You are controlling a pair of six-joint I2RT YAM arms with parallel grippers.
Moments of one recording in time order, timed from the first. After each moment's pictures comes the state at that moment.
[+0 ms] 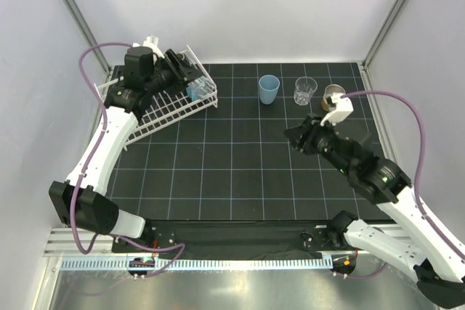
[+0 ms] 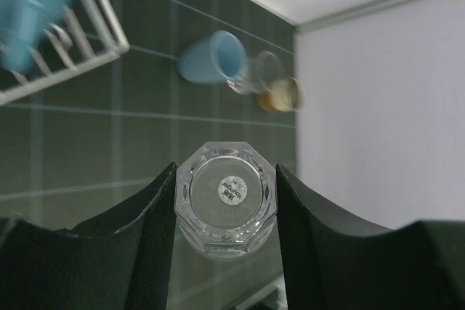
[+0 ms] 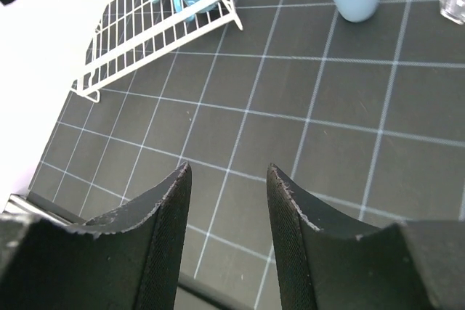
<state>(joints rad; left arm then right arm) -0.26 1.42 1.47 -0.44 0.31 -0.87 0.68 0.77 1.02 -0.56 0.20 0.53</state>
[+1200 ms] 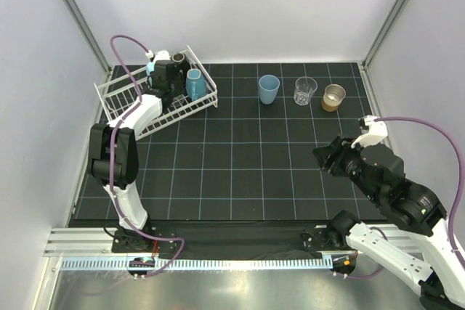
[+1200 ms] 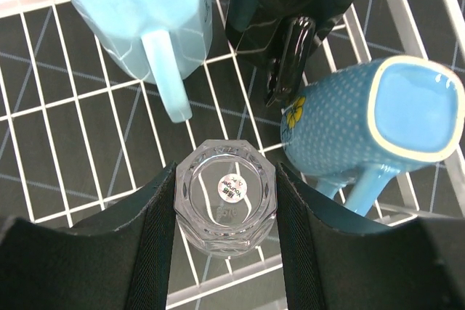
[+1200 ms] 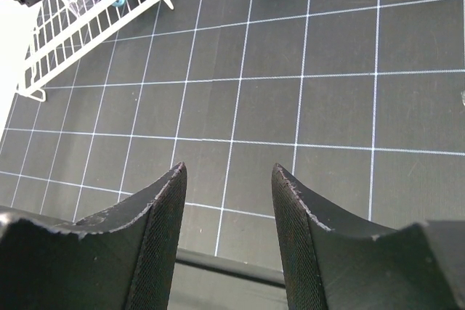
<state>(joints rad) -0.20 1.85 1.40 -0.12 -0.31 -0.31 0.68 0.55 1.06 -0.93 0.35 0.59</state>
